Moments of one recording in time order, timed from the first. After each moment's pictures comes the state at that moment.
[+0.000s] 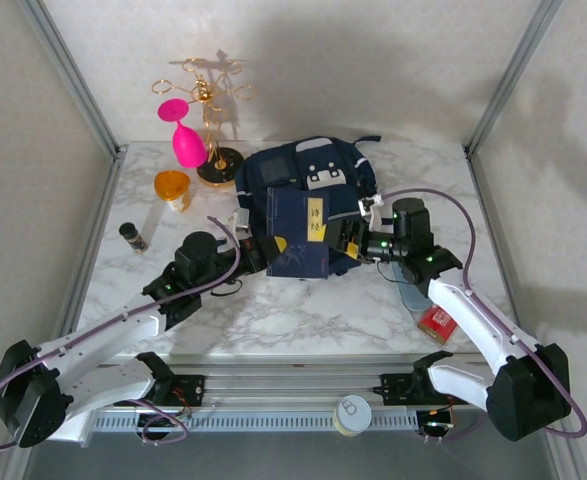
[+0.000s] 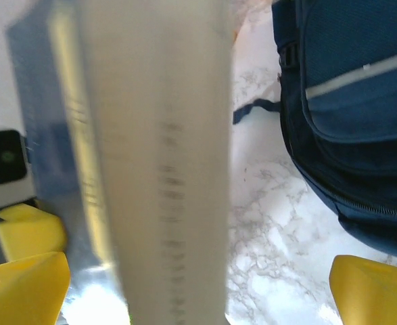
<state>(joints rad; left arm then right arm) -0.69 1.04 0.64 0.26 0.28 -1.02 0.40 1.12 0.78 -0.17 -0.76 0.75</state>
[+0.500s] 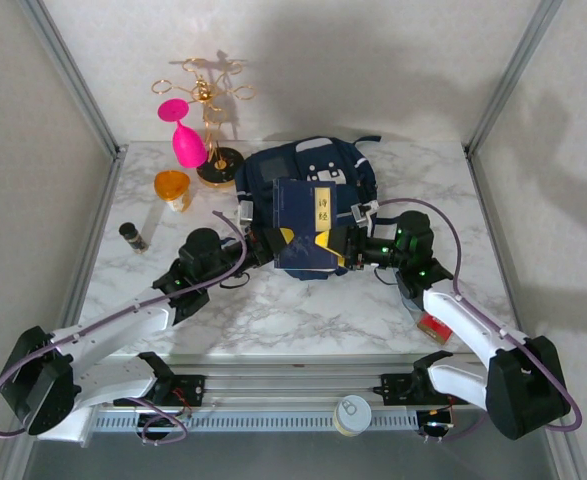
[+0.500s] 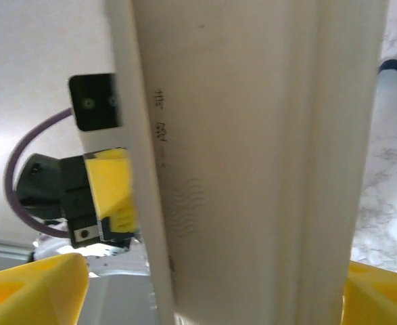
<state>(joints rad) -0.69 1.12 0.65 0.41 0.30 -1.08 0.40 1.13 0.61 0.38 -1.01 1.12</state>
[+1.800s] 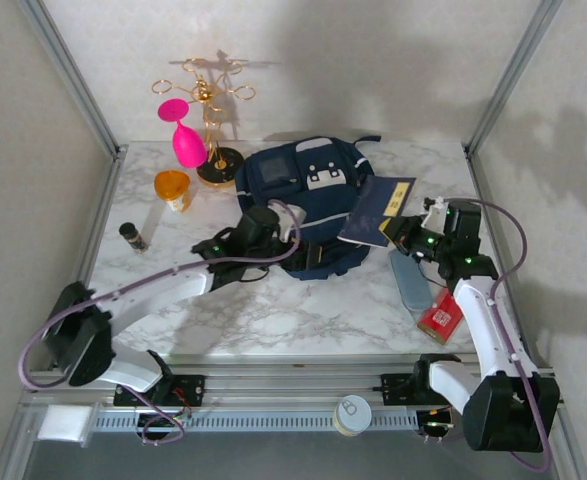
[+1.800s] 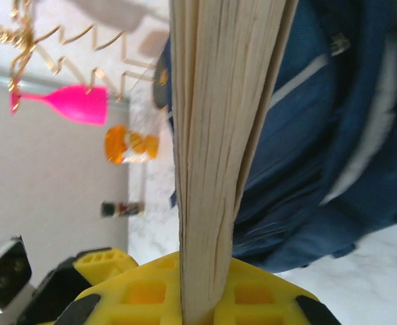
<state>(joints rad) -0.79 1.48 1.06 -0.22 0.17 -0.45 -0.02 1.03 0.79 -0.37 -0.71 0.75</state>
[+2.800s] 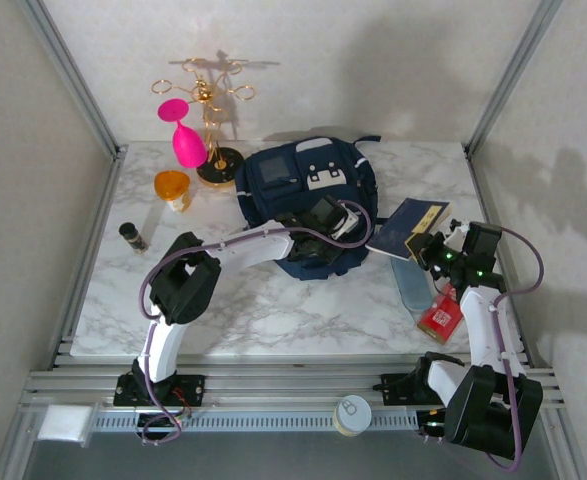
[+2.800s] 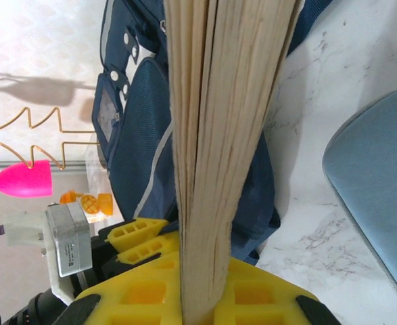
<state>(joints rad) -0.84 2.08 1.61 -0.46 -0.04 -0.04 -0.23 1.01 0.64 -0.37 -0.70 0.74</state>
